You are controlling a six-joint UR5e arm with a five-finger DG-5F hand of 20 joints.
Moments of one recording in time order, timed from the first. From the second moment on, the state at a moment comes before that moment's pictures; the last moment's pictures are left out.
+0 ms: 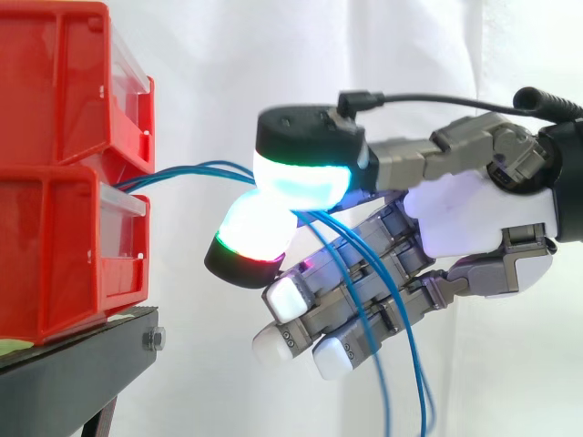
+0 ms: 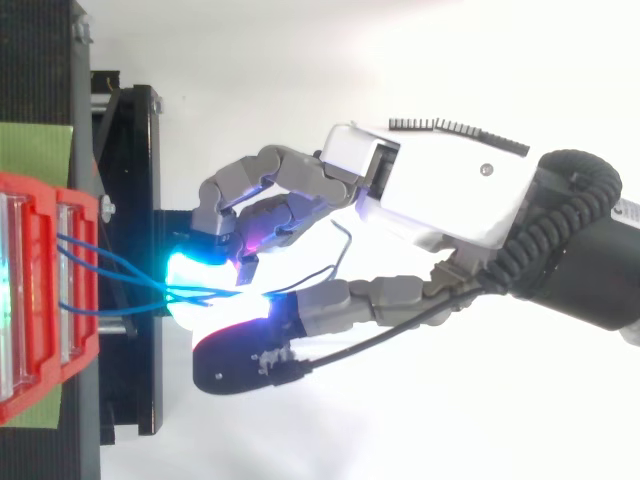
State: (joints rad) arm 0.26 -2.31 -1.04 -3.06 -1.04 -0.19
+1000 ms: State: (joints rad) arm 0.26 -2.31 -1.04 -3.07 -1.04 -0.18
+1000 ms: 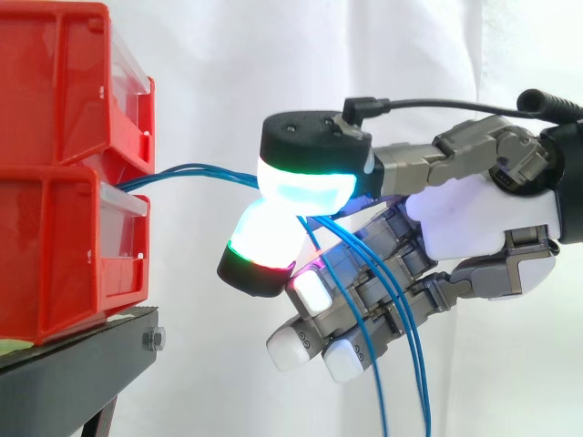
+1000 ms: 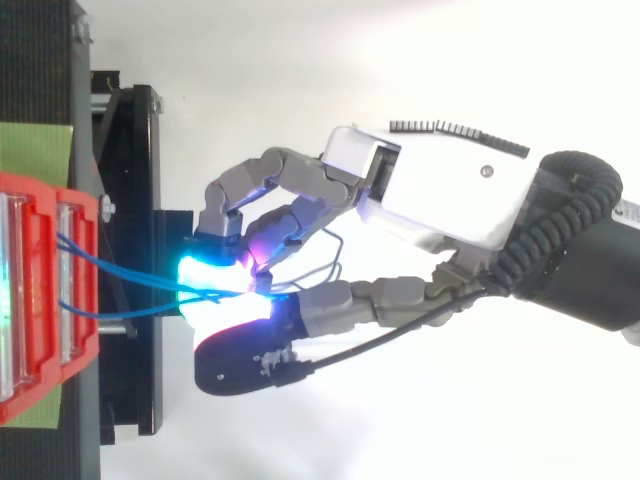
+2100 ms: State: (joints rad) arm 0.26 -2.31 -1.04 -3.07 -1.04 -0.18
